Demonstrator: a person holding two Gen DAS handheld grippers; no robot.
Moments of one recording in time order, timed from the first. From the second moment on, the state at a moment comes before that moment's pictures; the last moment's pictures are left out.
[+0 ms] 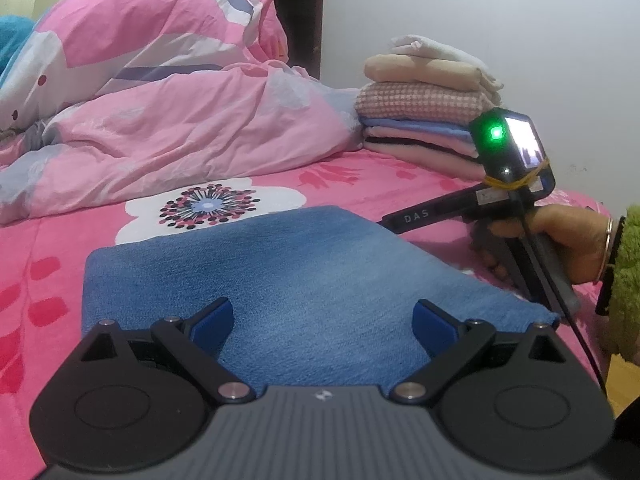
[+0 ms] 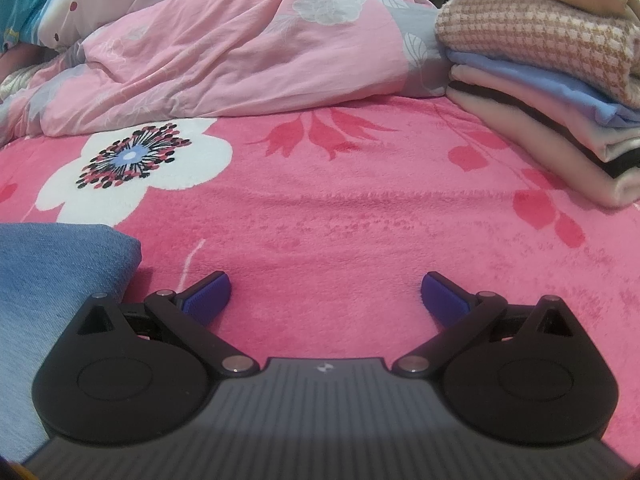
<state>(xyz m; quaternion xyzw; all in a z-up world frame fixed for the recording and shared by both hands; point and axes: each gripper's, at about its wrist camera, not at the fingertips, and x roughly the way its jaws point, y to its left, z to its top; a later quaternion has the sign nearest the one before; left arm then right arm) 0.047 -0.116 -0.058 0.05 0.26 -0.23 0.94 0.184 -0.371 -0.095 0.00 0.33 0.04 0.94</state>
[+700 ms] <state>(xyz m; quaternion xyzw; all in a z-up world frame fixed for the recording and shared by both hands) 0.038 -0.105 -0.044 0.03 0.26 -0.25 0.93 -0.053 -0.350 -0.040 0.06 0.24 -0.03 0.97</state>
